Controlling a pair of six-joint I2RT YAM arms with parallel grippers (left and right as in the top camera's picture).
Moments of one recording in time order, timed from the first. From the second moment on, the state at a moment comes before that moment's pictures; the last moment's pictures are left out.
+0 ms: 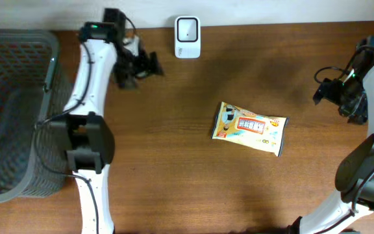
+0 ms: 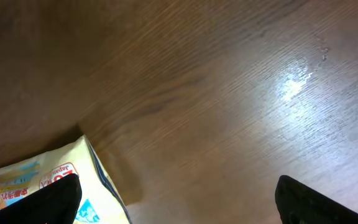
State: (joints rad) left arm -0.11 2.35 2.30 -1.35 0.41 -0.30; right arm -0.36 1.93 1.73 -1.30 0.05 0.29
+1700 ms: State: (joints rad) left arm -0.49 2.43 2.66 -1.64 -0.22 -0.29; right arm -0.36 1.93 1.73 -1.30 0.05 0.29
